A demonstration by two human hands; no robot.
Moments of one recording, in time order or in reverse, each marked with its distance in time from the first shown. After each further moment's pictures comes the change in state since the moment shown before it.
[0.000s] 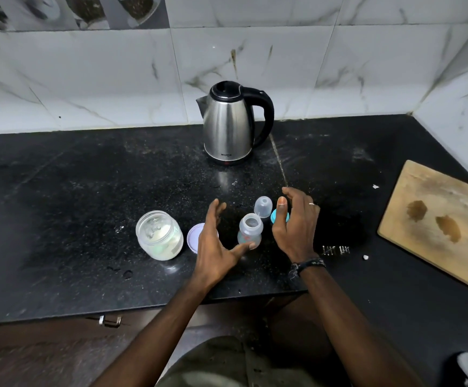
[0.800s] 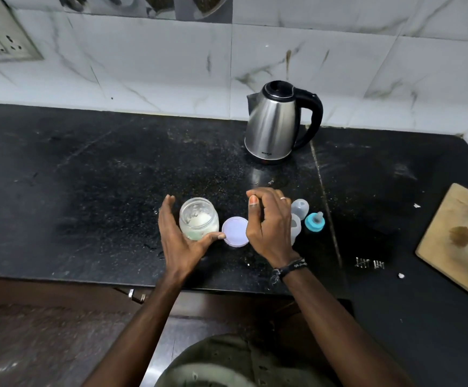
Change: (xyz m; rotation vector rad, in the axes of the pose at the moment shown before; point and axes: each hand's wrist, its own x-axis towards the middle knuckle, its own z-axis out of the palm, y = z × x) left_hand -0.022 -0.036 -0.113 0.074 0.425 -0.064; right_hand -0.022 -0.117 0.044 0.277 -0.172 -0.212
